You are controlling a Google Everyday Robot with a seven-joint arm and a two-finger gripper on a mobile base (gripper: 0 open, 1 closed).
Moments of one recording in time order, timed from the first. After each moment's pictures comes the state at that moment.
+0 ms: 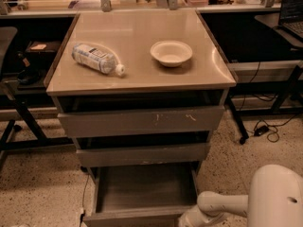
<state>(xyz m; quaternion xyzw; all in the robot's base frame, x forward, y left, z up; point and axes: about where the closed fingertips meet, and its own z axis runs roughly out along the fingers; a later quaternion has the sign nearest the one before) 0.350 -0.091 0.177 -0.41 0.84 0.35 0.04</state>
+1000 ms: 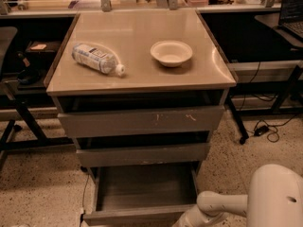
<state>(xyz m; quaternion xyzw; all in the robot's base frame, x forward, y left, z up) 0.350 -0.091 0.177 -0.41 0.84 0.35 0.04</state>
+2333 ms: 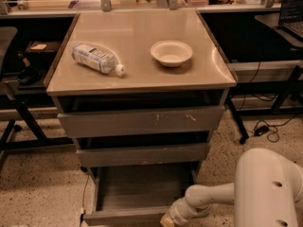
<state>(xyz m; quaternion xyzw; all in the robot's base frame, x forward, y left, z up) 0.403 -0.064 0.188 -0.45 0.84 0.27 0.10</state>
